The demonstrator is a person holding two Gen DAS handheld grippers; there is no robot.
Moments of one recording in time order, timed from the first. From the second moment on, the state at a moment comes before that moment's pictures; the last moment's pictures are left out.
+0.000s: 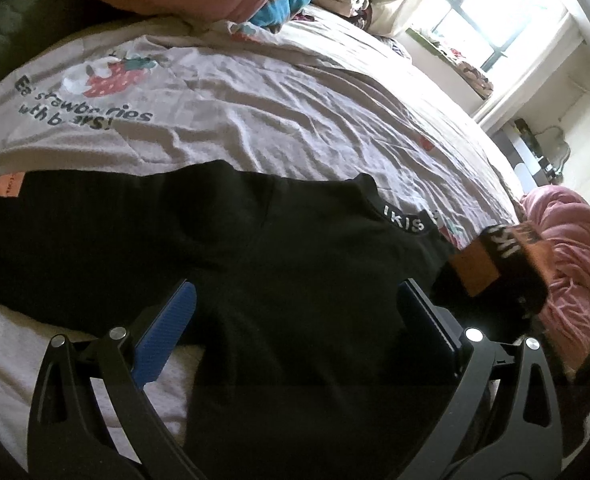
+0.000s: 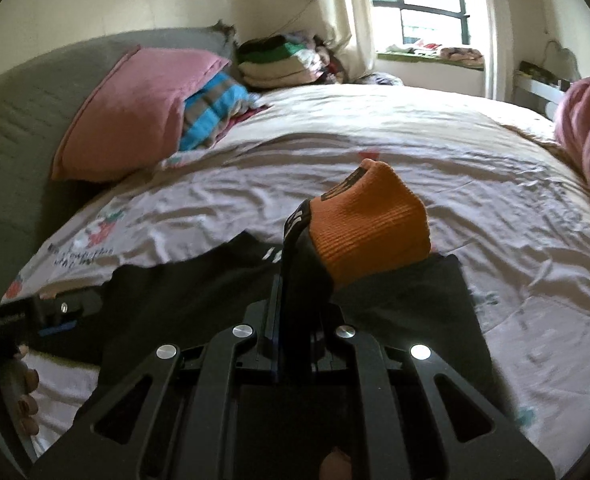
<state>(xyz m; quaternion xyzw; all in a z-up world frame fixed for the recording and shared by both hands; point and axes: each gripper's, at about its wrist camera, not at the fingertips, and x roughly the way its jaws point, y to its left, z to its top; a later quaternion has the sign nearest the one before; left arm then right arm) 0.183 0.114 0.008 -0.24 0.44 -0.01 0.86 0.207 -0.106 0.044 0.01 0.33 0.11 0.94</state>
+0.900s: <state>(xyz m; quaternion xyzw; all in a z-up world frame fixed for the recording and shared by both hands) 0.190 0.090 -0.028 -0.22 0.49 -0.06 0.84 0.179 -0.118 0.018 0.02 0.36 0.14 0.92</state>
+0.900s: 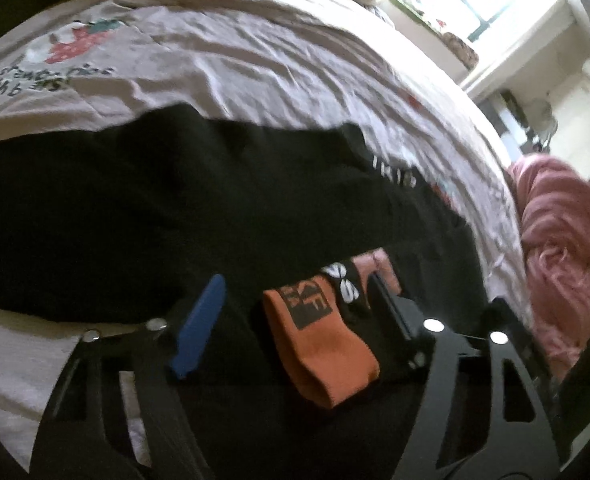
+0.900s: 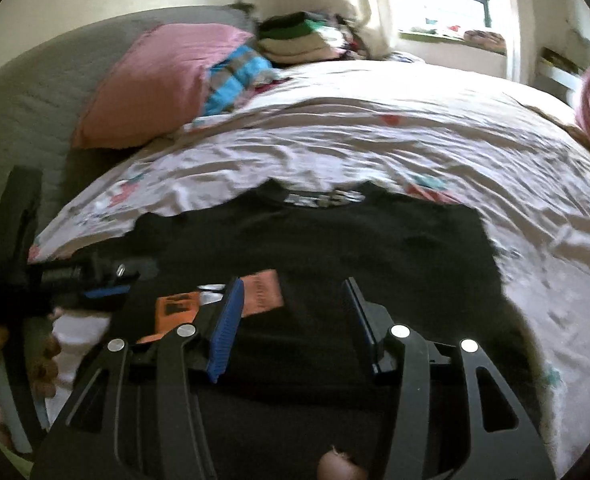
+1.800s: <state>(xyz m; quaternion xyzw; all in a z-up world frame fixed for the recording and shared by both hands) 0.194 0.043 -0.003 -0.06 0.44 -0.06 0.89 0.202 -0.230 -0.009 0.06 0.39 -0.02 0.92</state>
